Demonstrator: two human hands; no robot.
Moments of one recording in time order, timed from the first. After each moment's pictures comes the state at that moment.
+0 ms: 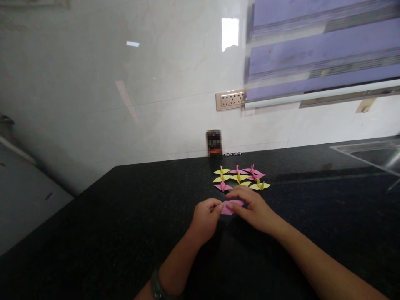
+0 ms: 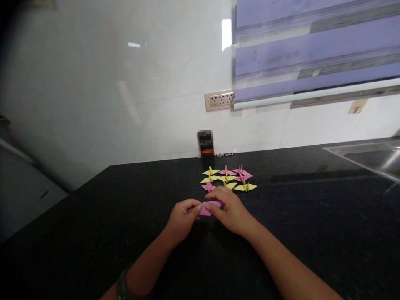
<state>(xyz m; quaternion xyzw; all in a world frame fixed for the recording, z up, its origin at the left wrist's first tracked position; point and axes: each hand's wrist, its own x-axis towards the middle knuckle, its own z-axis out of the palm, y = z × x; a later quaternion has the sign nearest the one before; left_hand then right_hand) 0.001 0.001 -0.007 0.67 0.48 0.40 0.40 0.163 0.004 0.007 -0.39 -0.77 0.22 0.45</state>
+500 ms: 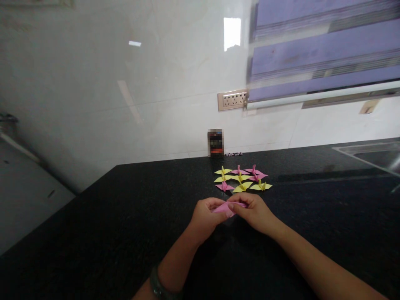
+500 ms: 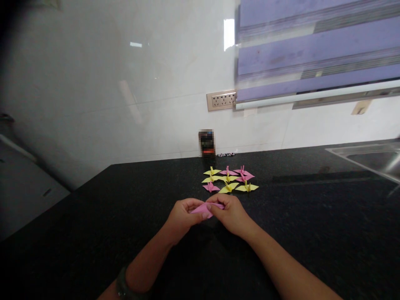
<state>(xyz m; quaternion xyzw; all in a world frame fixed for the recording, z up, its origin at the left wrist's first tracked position) 0.001 -0.002 0.002 0.58 0.45 0.41 0.55 0.156 0.002 0.001 -0.42 -0.71 0.38 0.43</state>
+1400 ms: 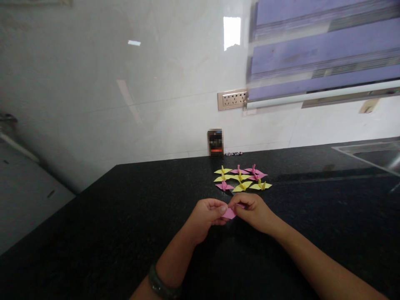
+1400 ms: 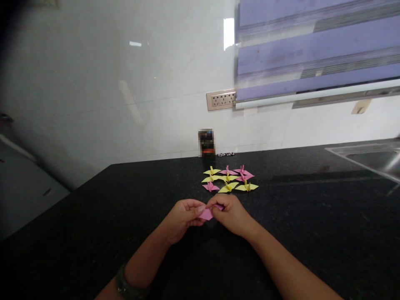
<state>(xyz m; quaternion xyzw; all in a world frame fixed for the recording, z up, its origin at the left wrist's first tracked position) -0.006 -0.001 -0.001 0.50 0.40 0.37 0.67 0.161 0.003 -0.001 -0.37 -0.77 0.30 0.42</state>
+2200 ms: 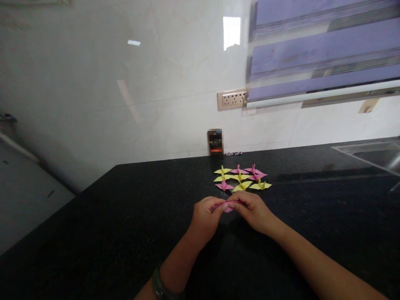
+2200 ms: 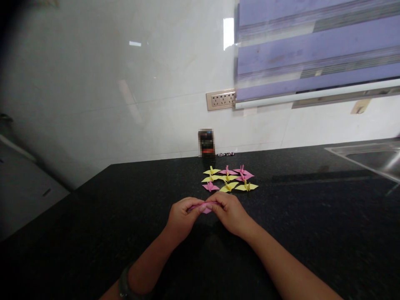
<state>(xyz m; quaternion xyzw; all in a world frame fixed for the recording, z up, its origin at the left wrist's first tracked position) -0.001 -0.004 0.002 0.73 0.44 0.44 0.27 0.159 0.002 0.006 -0.38 -0.78 0.26 0.41</state>
